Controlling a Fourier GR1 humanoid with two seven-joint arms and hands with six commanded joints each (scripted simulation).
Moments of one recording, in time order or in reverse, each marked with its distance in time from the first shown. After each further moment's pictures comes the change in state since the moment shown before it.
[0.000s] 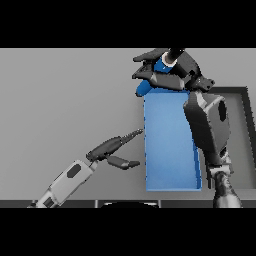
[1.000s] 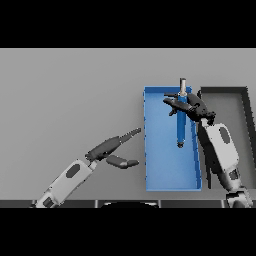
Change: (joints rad) left arm 0.007 0.002 0.010 0.003 0.006 0.004 0.003; right arm 0.485 -0.142 0.211 0.242 0.114 -0.174 0.137
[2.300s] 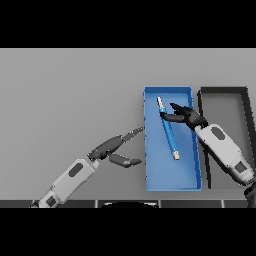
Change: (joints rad) left arm -0.016 -0.030 0.002 0.023 0.008 0.003 0.030; right arm -0.150 -0.222 0.595 0.171 -0.146 -0.051 -0.102
